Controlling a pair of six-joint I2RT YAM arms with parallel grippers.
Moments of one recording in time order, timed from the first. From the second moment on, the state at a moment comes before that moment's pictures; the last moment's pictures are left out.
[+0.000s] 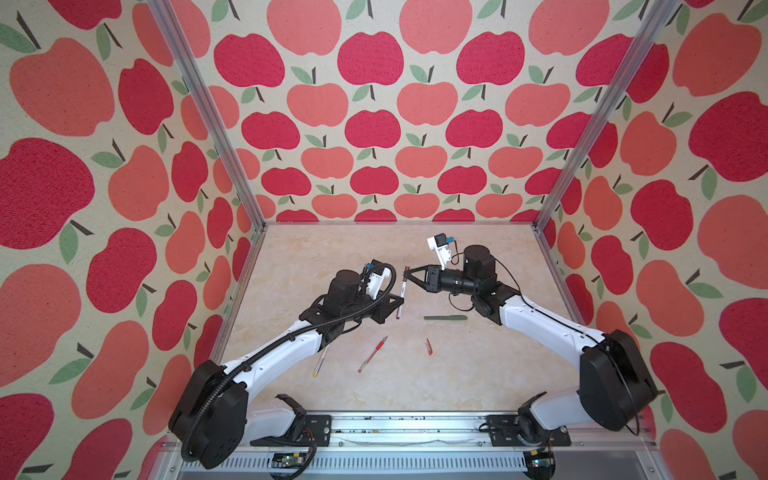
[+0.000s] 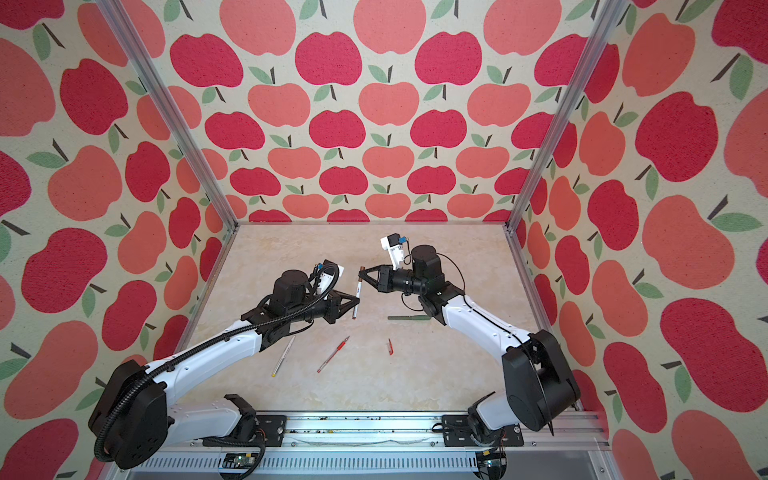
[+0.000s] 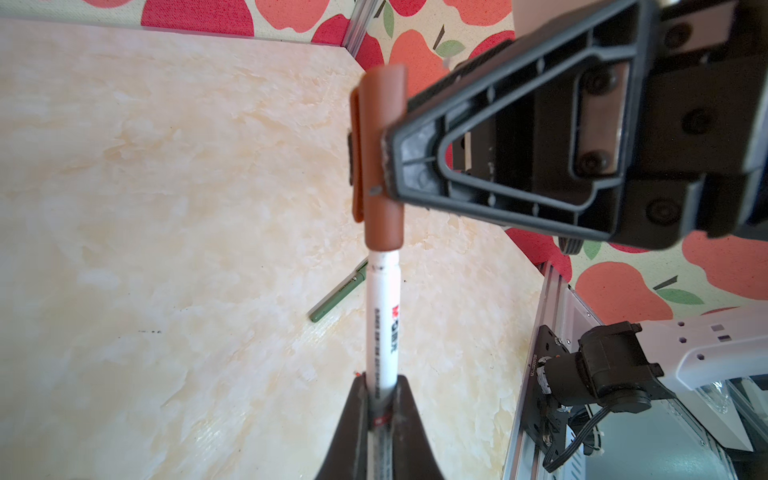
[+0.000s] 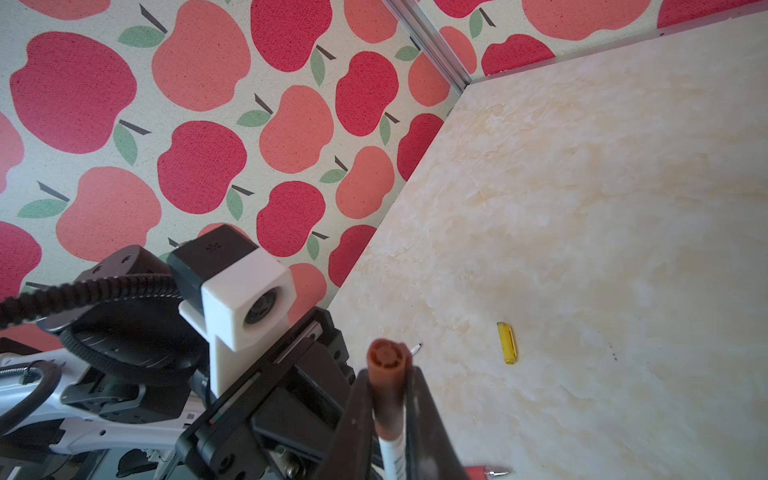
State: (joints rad) left arm -0.60 1.26 0.75 0.07 0.48 -0.32; right arm 0.62 1.45 0.94 0.25 -0.69 0.65
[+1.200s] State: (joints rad) left arm -0.60 1.30 0.80 -0.02 0.47 -0.22; right arm 0.70 1.39 0.84 0.30 -0.50 0.53
